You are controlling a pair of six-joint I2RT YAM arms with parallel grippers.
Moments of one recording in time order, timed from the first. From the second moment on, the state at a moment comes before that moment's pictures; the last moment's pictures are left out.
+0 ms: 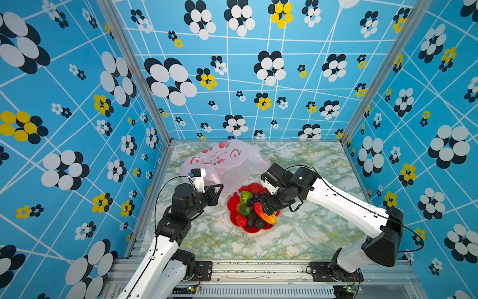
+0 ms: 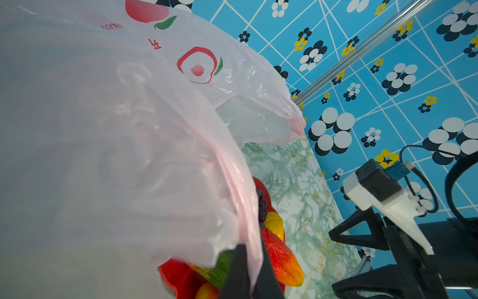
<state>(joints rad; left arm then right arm) -0.28 0.70 0.60 -0.21 0.38 -0.63 0.91 1.62 1.53 -1.24 -0.02 0.35</state>
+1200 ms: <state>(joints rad) -0.28 0.72 0.60 -0.26 0.38 -0.60 0.91 1.91 1.61 -1.16 -0.04 0.25</state>
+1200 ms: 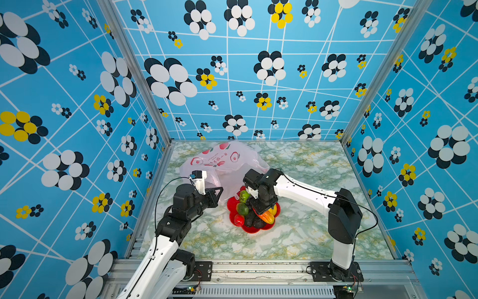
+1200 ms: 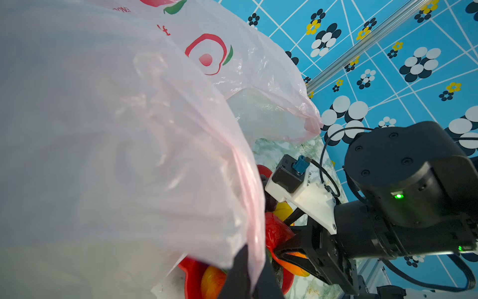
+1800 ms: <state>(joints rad) -0.28 0.67 0.60 -0.25 0.38 -0.58 0.83 1.56 1.50 -1.05 -0.28 0.44</state>
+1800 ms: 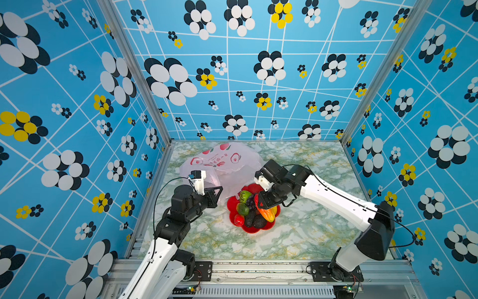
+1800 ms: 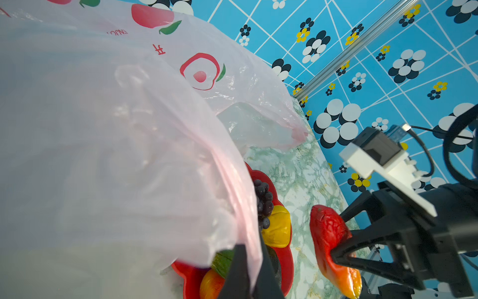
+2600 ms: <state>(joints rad) -0.28 0.63 0.60 -0.21 0.44 -0.50 0.80 2.07 1.86 -0.81 -0.81 0.94</state>
